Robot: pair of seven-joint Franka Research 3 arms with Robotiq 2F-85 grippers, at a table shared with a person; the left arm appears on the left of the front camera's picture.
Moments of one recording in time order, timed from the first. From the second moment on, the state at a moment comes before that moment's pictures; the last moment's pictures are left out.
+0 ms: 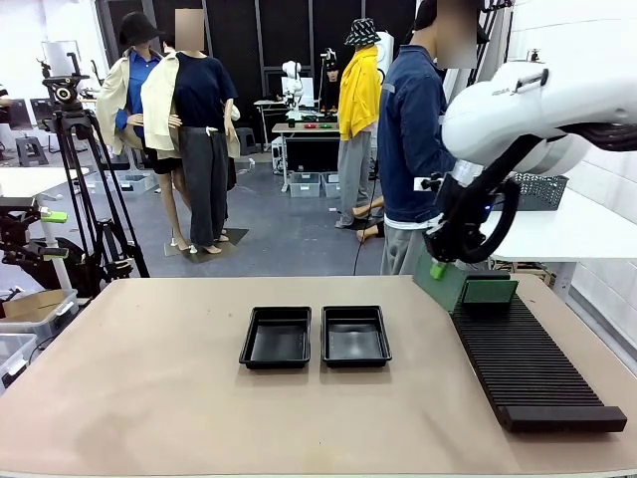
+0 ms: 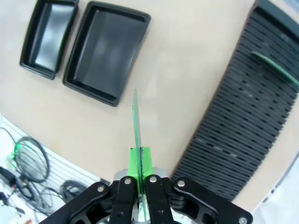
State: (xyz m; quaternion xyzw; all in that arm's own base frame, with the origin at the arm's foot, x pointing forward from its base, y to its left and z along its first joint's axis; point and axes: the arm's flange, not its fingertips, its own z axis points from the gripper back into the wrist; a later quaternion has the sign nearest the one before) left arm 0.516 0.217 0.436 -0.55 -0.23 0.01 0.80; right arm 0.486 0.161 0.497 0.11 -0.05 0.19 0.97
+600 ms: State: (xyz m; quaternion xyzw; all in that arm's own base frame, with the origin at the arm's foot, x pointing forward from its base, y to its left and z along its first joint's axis) left arm 0.516 0.217 0.436 -0.55 -0.23 0.01 0.80; right arm 0.487 0.247 0.478 0.18 -0.05 0.12 0.97
